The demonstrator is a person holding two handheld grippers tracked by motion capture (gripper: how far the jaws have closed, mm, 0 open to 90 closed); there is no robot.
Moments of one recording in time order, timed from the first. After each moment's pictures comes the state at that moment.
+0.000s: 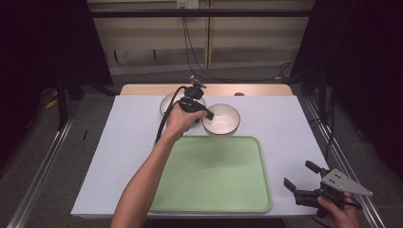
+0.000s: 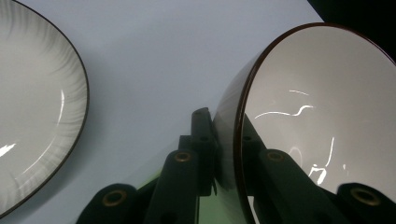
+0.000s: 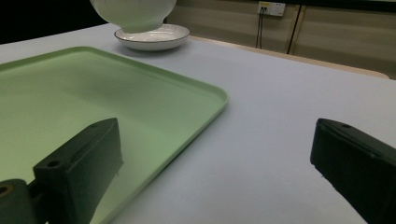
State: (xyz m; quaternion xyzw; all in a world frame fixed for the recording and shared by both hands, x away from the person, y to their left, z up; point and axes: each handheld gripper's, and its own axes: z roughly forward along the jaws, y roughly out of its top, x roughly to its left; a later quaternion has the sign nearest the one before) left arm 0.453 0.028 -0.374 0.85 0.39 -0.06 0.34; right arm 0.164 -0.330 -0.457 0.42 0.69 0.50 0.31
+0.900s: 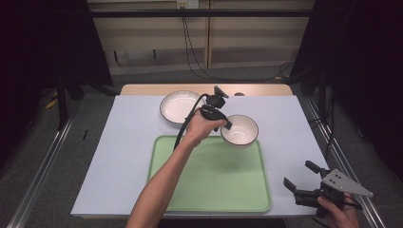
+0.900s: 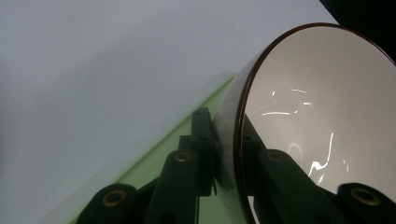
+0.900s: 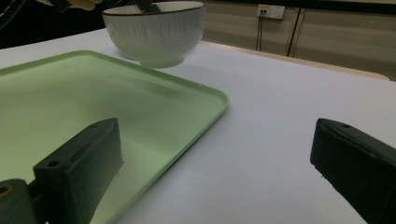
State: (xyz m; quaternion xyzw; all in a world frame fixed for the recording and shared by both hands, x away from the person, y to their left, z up) left arm 0.437 -0.033 -0.395 0.87 0.37 -0.08 0.32; right arm 0.164 -0.330 -0.457 0.42 0.68 0.51 0.31
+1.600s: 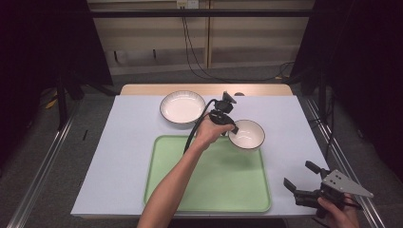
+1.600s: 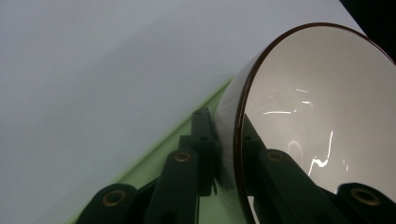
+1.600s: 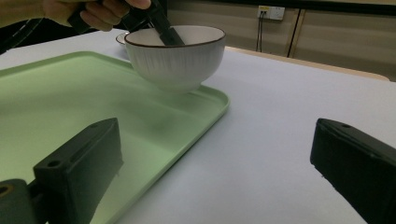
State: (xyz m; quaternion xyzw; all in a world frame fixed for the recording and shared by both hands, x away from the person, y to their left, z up) left arm 0.438 -0.059 -0.421 0.87 0.37 -0.10 0.30; right arm 0.162 -0.330 -0.458 0.42 0.68 0.51 0.31
